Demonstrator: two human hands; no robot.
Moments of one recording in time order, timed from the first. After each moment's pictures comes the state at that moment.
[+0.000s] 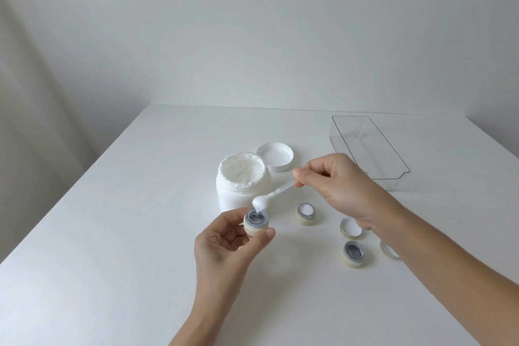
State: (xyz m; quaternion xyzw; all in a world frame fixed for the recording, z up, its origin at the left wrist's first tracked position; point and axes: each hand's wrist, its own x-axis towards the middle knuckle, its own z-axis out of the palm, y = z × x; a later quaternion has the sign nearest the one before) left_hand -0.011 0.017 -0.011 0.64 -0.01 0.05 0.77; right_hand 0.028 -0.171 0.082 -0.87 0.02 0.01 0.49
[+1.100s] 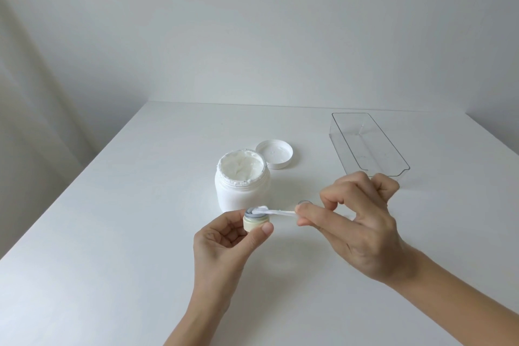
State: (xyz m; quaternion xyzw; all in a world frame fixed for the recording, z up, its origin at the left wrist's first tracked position) left_hand -0.014 0.017 -0.002 0.60 -0.02 0.02 0.80; right_hand -0.012 -0.184 0.045 -0.82 -0.30 -0.48 0.10
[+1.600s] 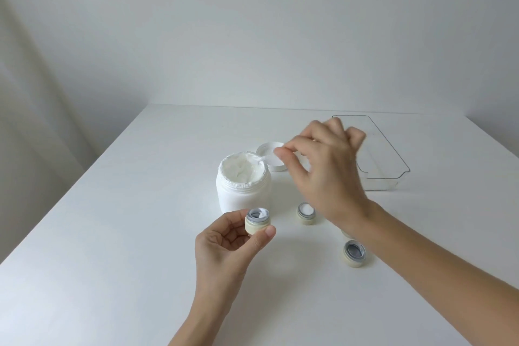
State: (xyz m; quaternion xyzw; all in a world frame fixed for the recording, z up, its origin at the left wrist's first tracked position) left_hand -0.014 0.016 -0.002 0.62 -0.01 0.02 0.79; right_hand 0.038 -0.146 0.084 -0.89 -0.11 -0.40 0.17
